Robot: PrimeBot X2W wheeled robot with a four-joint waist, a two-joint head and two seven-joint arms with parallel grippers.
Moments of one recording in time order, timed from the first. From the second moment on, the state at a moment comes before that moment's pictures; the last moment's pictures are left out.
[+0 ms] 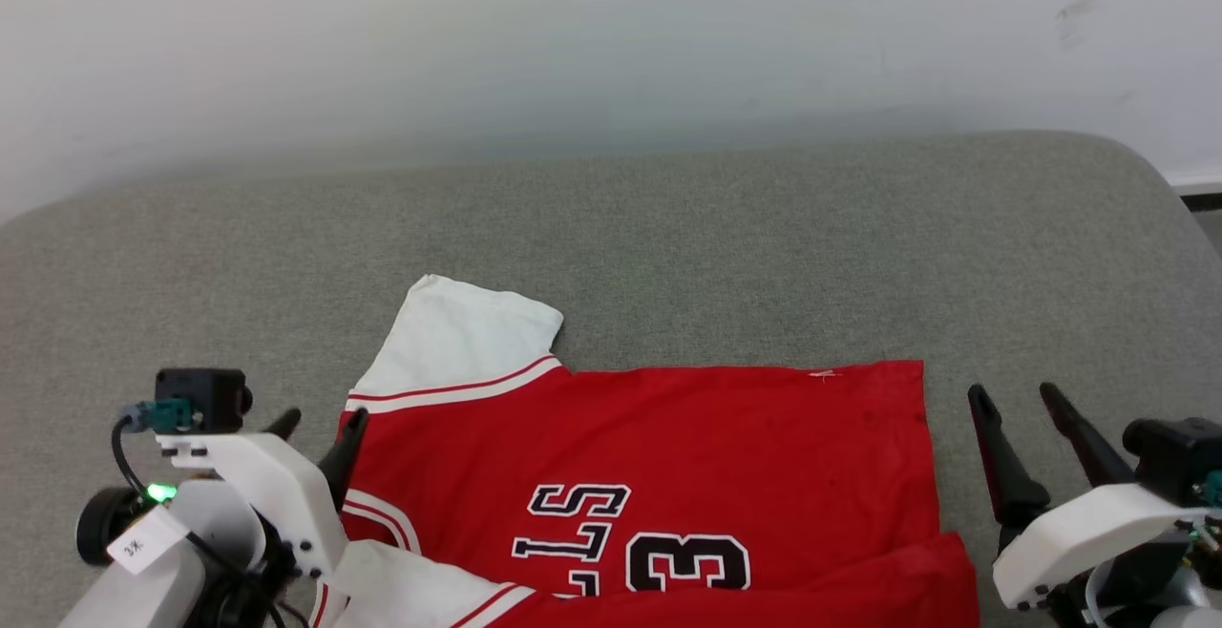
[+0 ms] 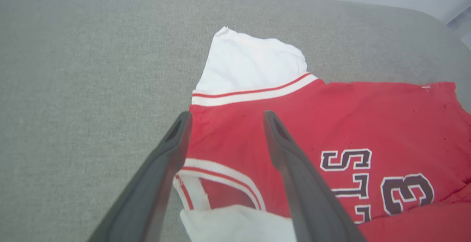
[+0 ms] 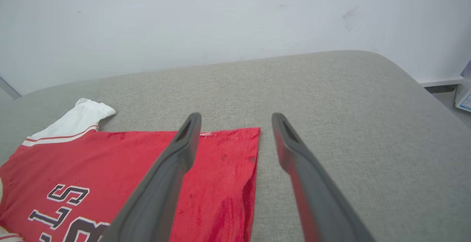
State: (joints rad) left arm -0.16 0.60 -0.42 0.06 -0.82 0.17 0.30; right arm 0.02 -0.09 -0.07 -0.03 0.27 0.13 0.16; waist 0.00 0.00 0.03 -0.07
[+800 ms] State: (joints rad) left arm -0.71 0.61 -0.43 0.44 -0.82 0.02 0.50; right arm -0.17 -0.05 -0.02 -0.12 0.23 0.13 0.07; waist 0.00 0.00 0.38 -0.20
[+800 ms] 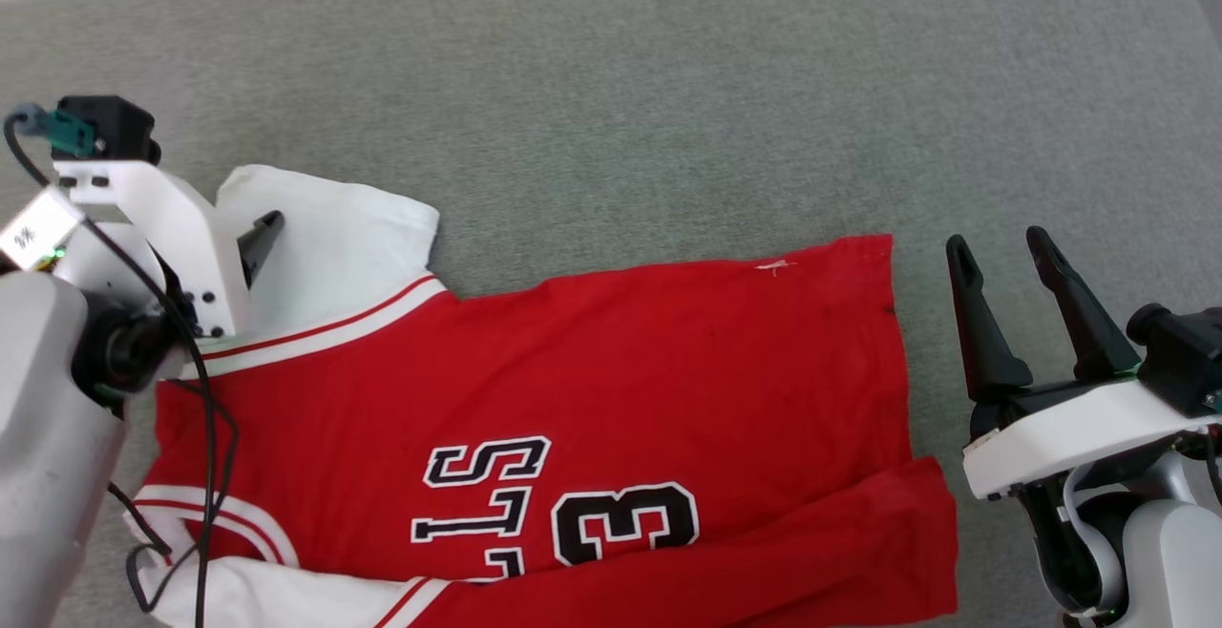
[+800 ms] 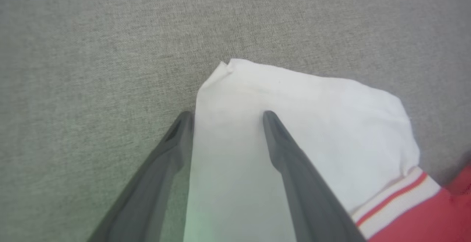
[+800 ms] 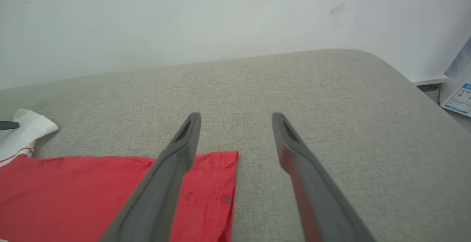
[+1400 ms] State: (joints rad) left arm -0.80 0.62 -0.50 0.50 -0.85 0.02 0.74; right arm -0.21 -0.06 -0.05 0.01 0.29 0.13 0.09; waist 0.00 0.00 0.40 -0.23
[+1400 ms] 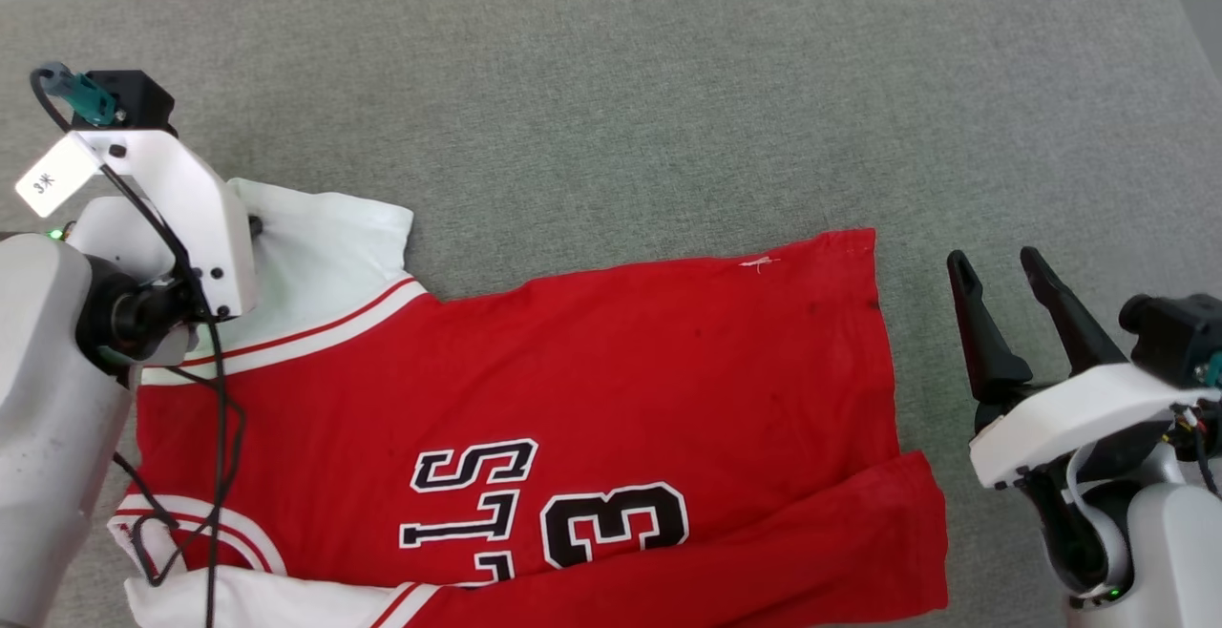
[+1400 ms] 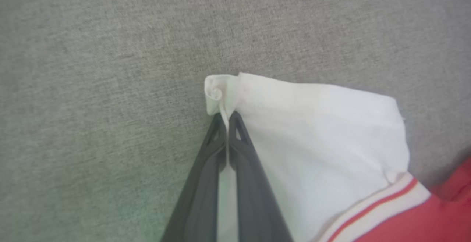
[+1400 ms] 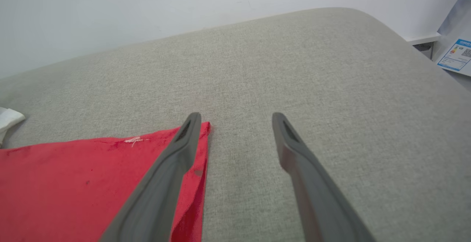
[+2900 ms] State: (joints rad) left arm -0.70 0.59 -0.47 0.29 -0.86 0.01 0.52; right arm -0.50 -0.39 0.18 0.30 0.62 0.13 0.61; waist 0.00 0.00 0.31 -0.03
